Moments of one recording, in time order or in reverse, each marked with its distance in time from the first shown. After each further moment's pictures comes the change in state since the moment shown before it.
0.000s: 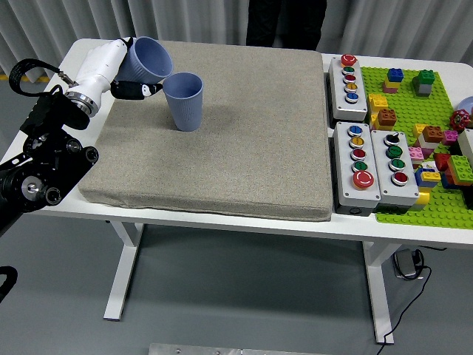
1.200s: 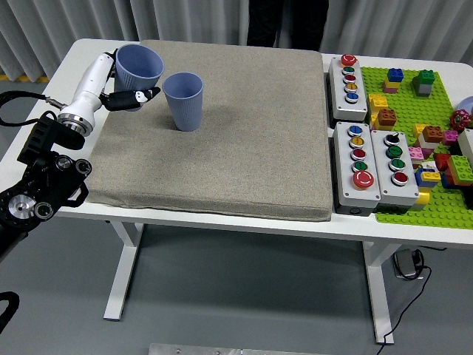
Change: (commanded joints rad) left arm 0.139 -0.016 -0.123 -0.103 -0.249 0.016 -0.086; right arm -0.018 0.006 0.006 0.002 -0.009 0.001 -0.004
